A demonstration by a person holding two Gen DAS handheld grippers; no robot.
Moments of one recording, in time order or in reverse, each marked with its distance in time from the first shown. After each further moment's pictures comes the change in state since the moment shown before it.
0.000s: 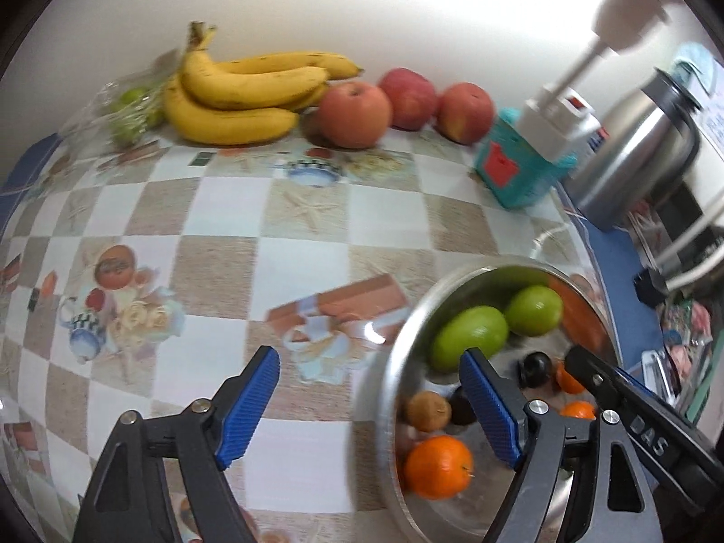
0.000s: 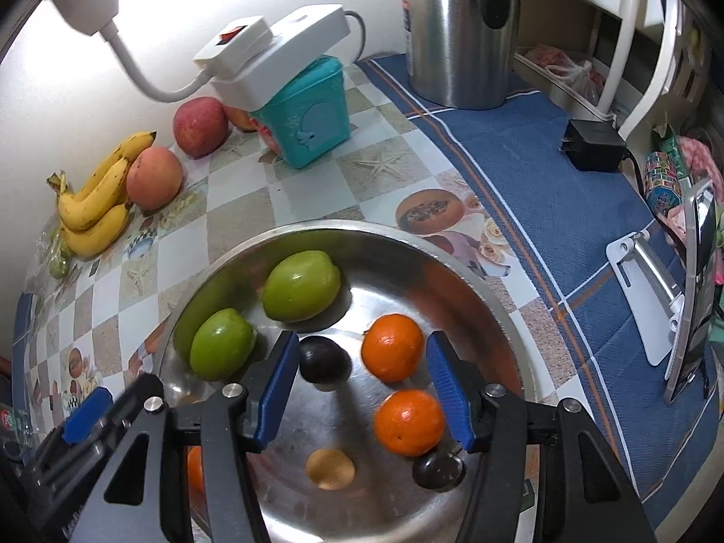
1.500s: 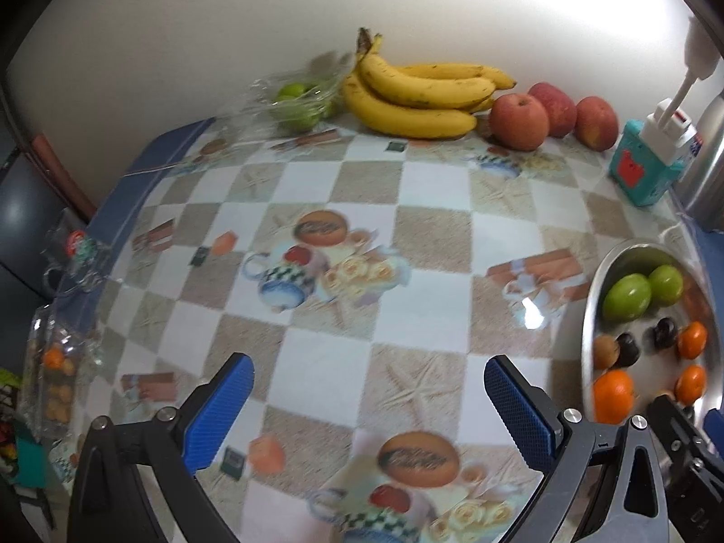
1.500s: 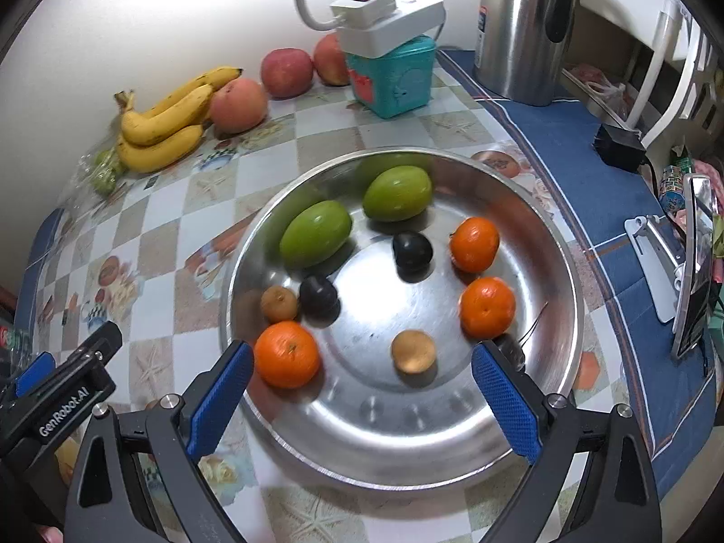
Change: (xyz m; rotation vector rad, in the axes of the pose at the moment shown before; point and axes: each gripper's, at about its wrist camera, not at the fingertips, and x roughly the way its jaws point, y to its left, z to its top) left arm -0.054 0.075 -0.042 -0.047 -0.038 0.392; right arm -0.033 0.050 -0.067 -0.148 0.020 0.043
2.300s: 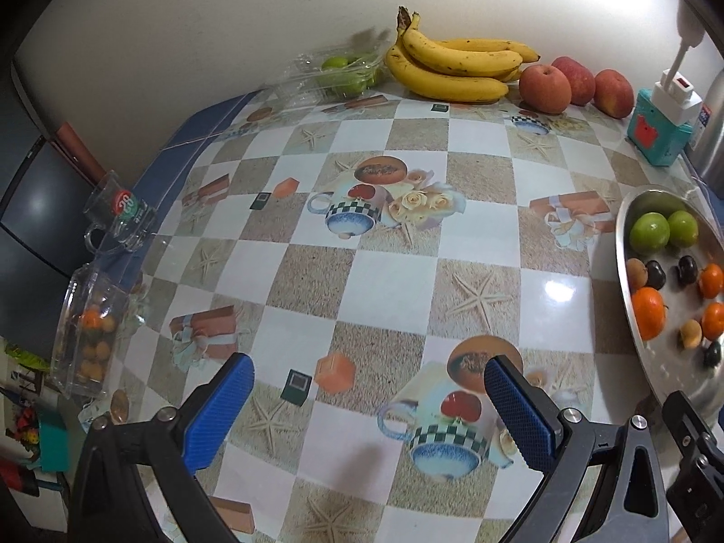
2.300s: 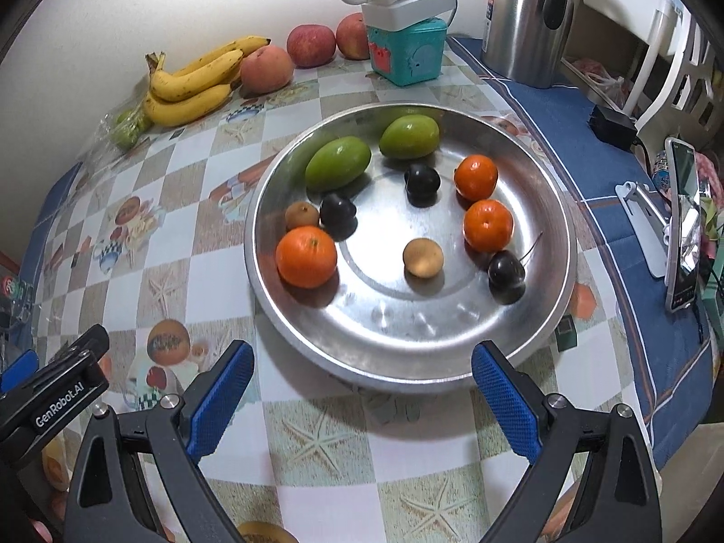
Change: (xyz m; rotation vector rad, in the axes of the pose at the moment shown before) left arm -0.025 0.032 -0.049 0.009 0.042 0.075; right arm -0.019 0.006 -0.050 -0.053 0.035 -0.004
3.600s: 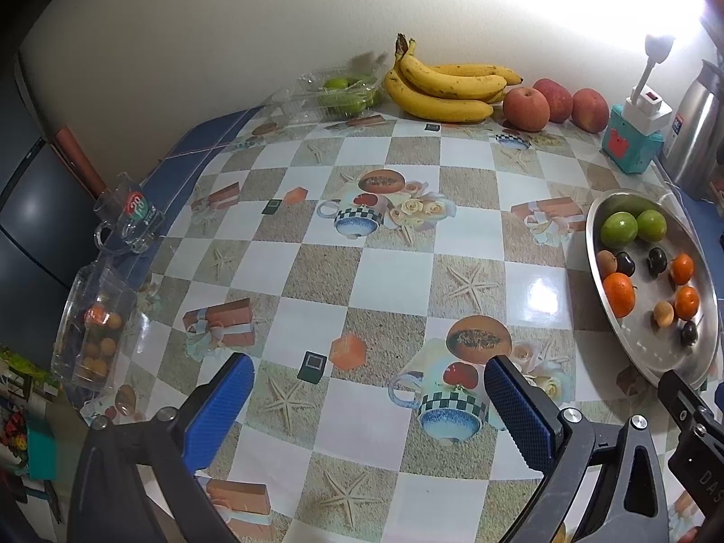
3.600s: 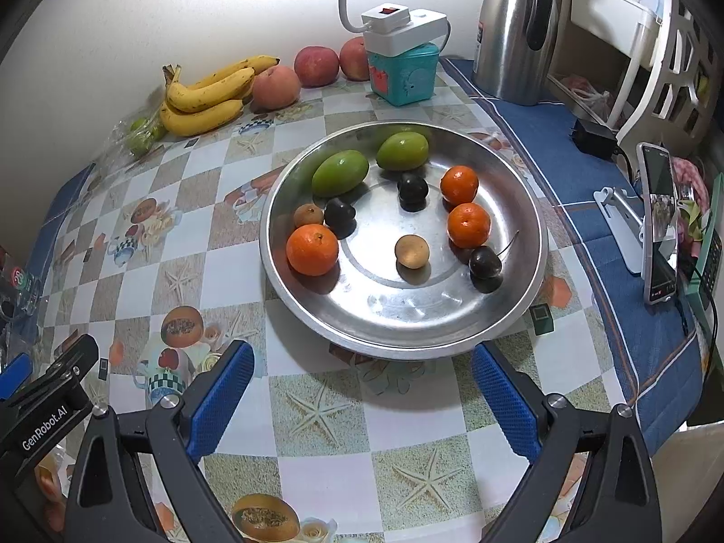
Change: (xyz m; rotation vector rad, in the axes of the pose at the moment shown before) left arm -0.031 0.017 -0.021 0.000 -0.061 -0.048; right arm -0.031 -0.001 -0.018 -0.009 -0.067 -0.006
